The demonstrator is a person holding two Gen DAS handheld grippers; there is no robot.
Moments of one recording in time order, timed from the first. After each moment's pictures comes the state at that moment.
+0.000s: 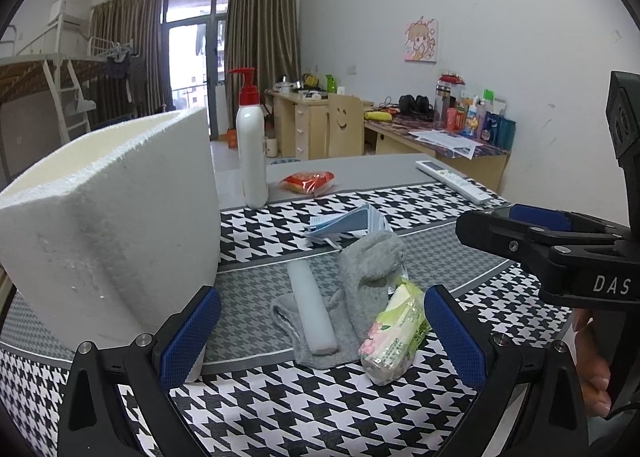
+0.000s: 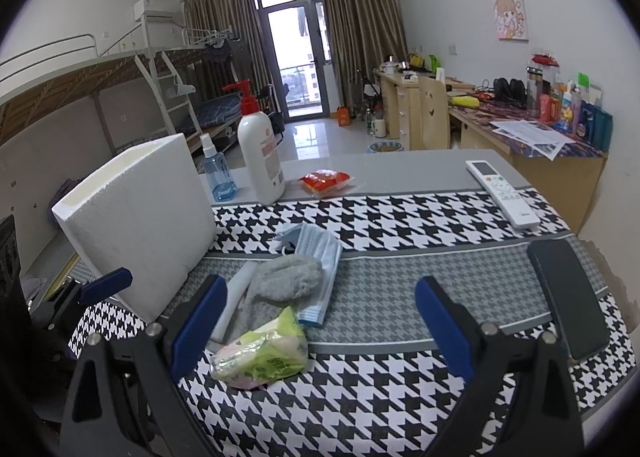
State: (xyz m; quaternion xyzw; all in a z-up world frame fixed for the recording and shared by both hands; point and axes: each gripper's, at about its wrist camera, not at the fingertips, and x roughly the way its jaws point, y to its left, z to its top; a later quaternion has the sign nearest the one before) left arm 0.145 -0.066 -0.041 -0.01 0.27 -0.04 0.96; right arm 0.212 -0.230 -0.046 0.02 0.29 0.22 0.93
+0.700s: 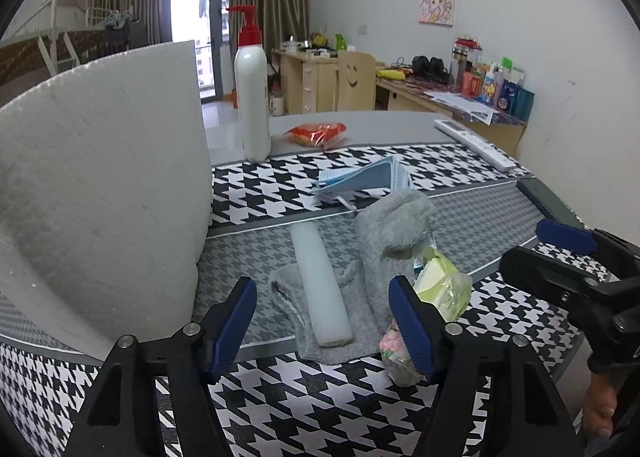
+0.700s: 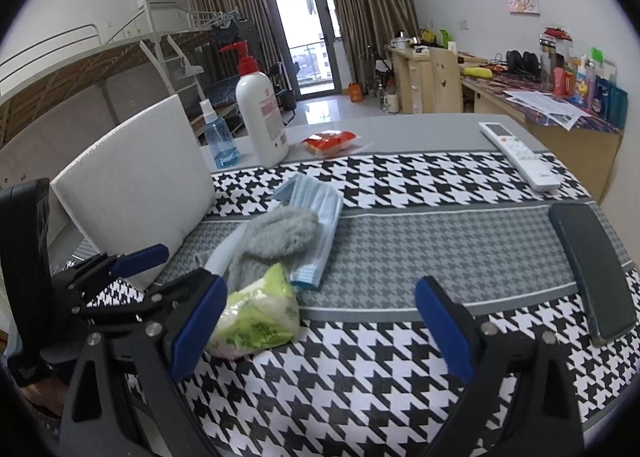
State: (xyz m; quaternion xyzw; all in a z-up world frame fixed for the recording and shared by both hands) left arm 0.178 -0.063 -0.070 -0.01 0.35 -0.03 0.94; right arm 0.215 -0.238 -0.077 0.03 0.33 0.25 0.91
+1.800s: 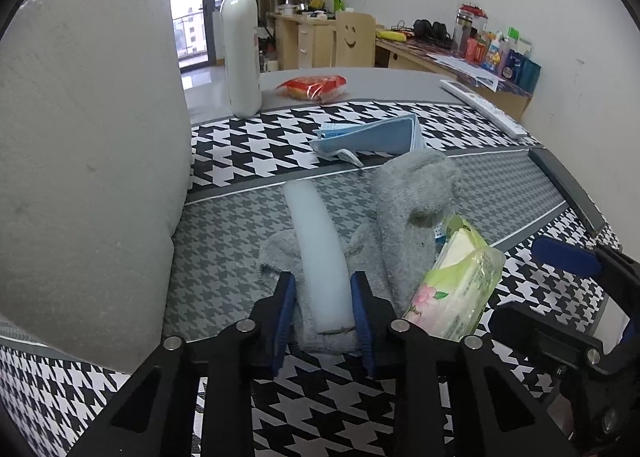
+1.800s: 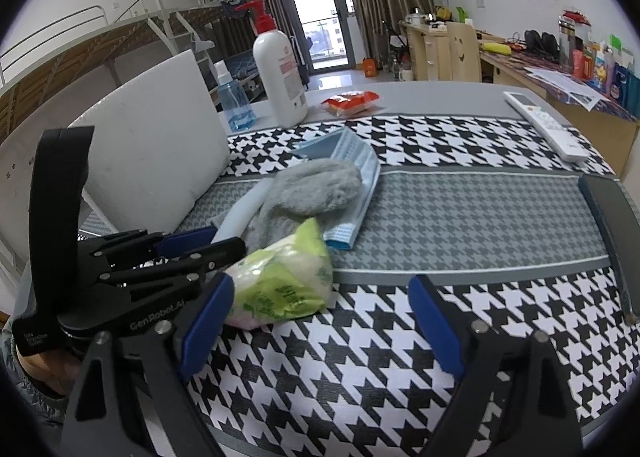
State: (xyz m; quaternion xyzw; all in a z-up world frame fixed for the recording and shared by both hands) left arm 0.195 -0.064 -0.088 -0.01 0.42 -0.04 0.91; right arm 0.210 -0.217 -0.096 0.02 0.37 0.27 0.89
